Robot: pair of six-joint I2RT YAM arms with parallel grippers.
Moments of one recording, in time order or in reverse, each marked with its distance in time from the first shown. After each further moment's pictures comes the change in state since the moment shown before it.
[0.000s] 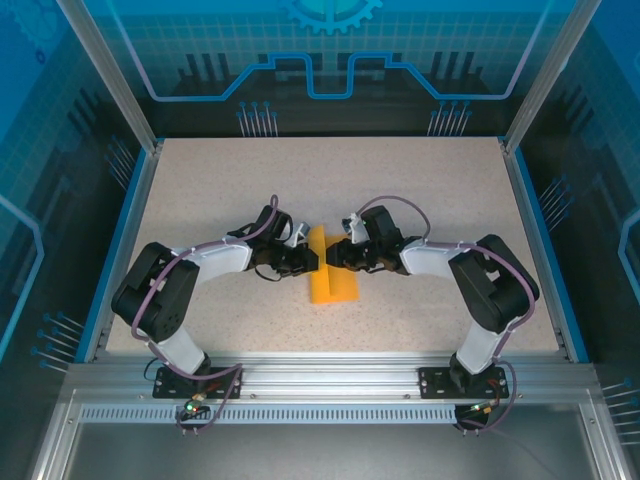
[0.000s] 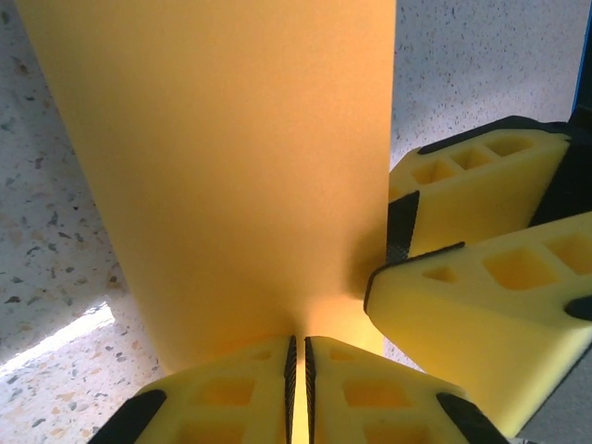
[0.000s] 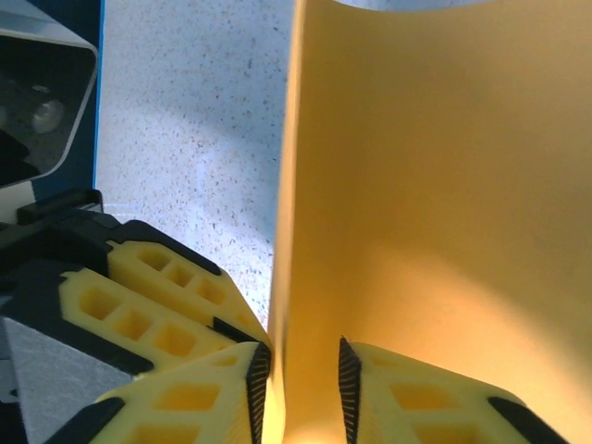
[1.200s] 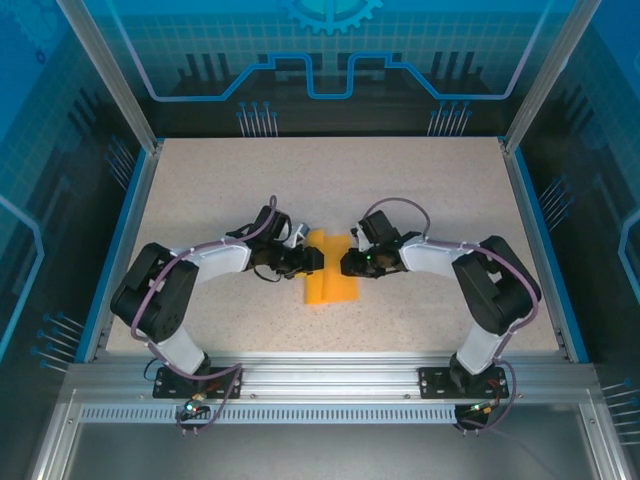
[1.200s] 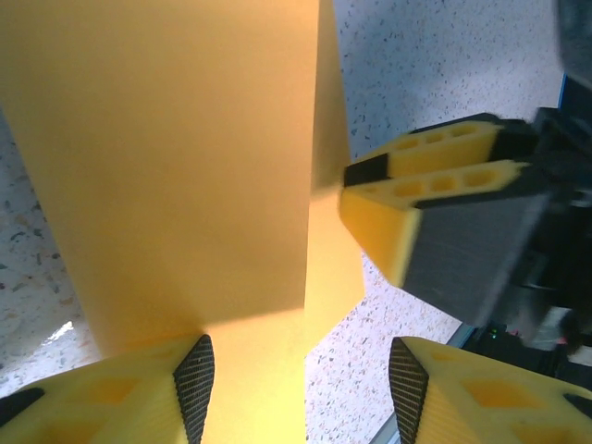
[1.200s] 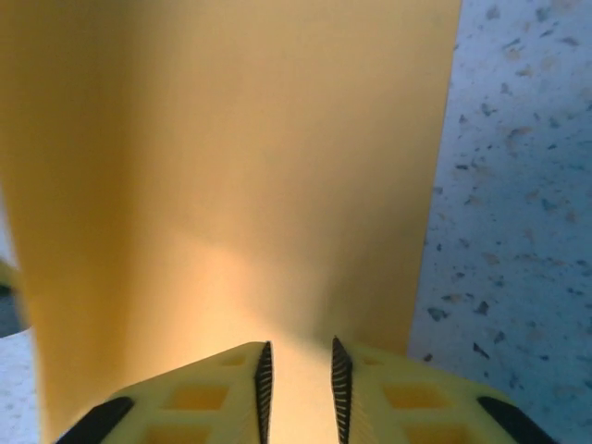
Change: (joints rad) left arm 0.009 -0.003 -0.009 0.002 0.035 -0.001; right arm 0.003 -0.036 0.037 -0.339 0.282 -0.143
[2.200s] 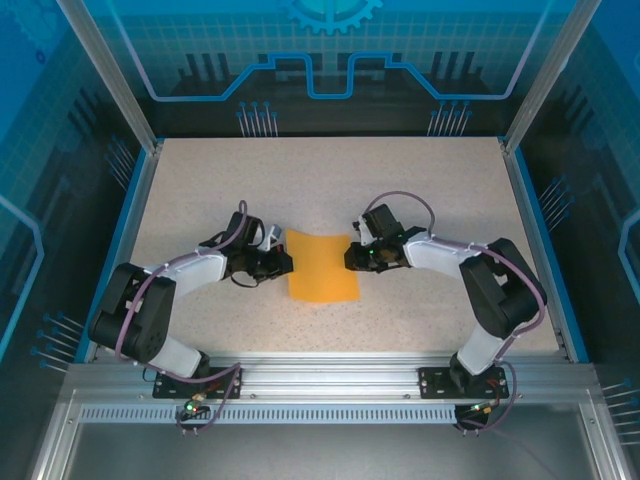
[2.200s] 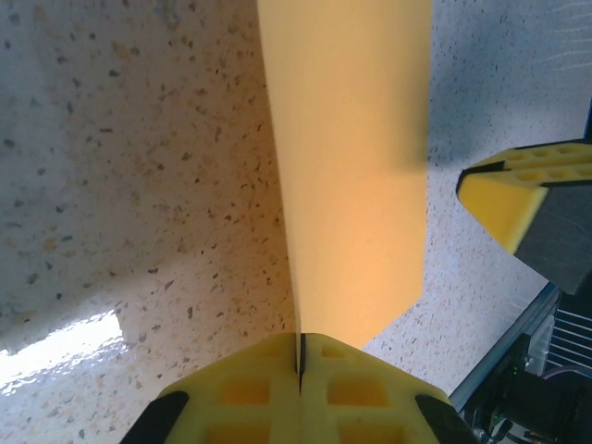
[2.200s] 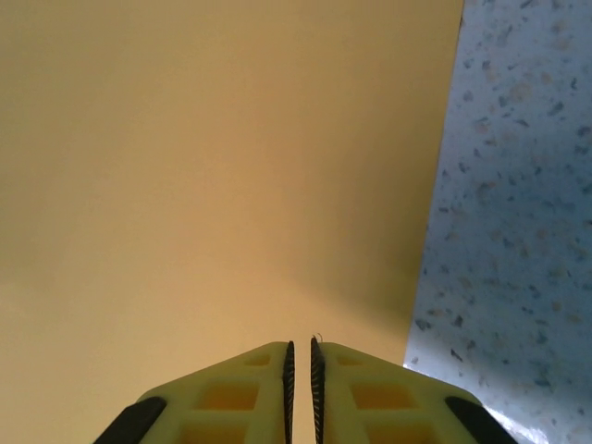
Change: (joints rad) left arm 0.140 -0.156 -0.138 -0.027 -0.046 0.027; right arm -0.016 -0.003 0.046 -0.050 0.008 -0.043
